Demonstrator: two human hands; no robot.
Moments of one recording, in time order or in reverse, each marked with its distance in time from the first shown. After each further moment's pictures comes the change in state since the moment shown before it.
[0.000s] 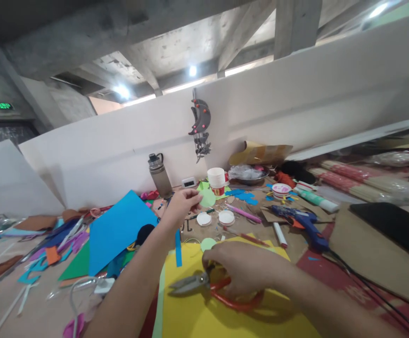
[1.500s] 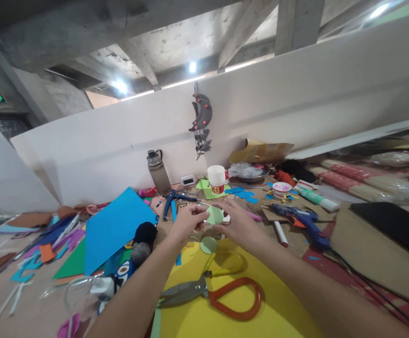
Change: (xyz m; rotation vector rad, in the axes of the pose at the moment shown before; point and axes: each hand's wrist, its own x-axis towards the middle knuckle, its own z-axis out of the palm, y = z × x) left_hand -0.025 -0.043 0.015 -0.060 -0.045 -0.126; right_hand 0.037 0.068 0.018 0.221 0.791 0.092
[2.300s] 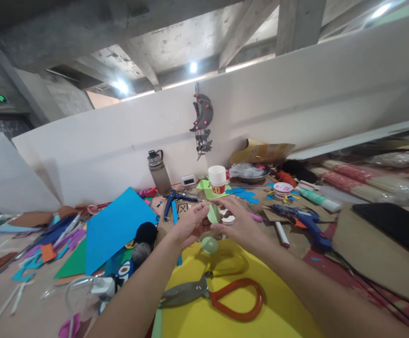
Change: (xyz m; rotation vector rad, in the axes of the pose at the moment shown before) left_hand -0.007 0.005 0.006 -0.524 -0.311 -0.061; right_hand 0.000 -0.017 -0.007 0.179 0.067 0.000
